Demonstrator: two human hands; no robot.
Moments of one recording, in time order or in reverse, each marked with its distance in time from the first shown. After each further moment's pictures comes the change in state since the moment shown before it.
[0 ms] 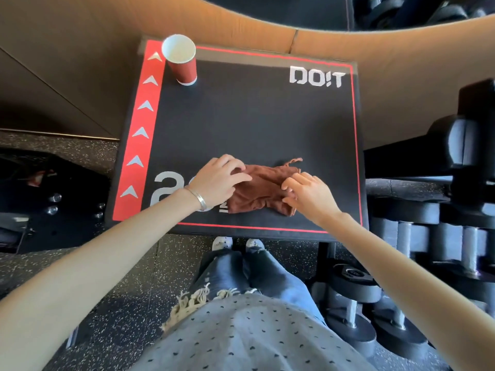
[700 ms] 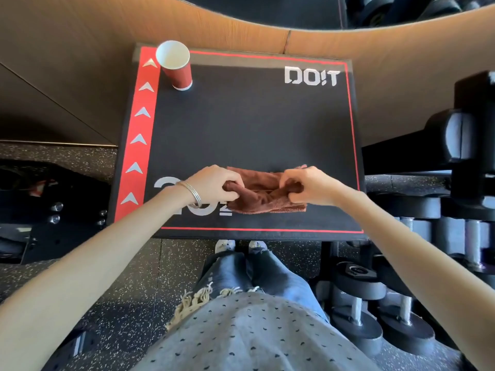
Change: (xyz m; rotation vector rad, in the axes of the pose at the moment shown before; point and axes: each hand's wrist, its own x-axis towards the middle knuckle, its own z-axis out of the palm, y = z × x) left_hand 0.004 -0.007 -0.023 -0.481 -0.266 -0.233; right_hand 0.020 0.012 -0.035 0.363 -0.299 0.035
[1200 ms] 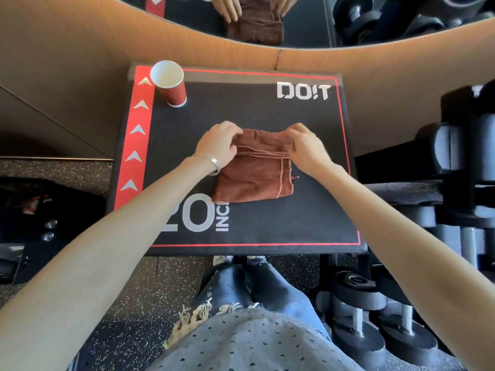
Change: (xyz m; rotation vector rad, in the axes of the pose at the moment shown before) left_hand 0.092 -0.005 -0.044 0.129 0.378 -0.117; right_hand 0.066 0.001 -0.050 -0.085 0.467 0.138
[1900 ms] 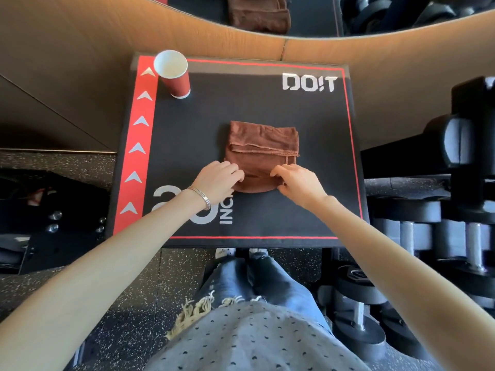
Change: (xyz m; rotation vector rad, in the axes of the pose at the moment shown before) left_hand -0.072 -0.015 0.037 0.463 -0.218 0.337; right_hand -0.059 0.003 0.056 -0.172 -0.203 -0.126
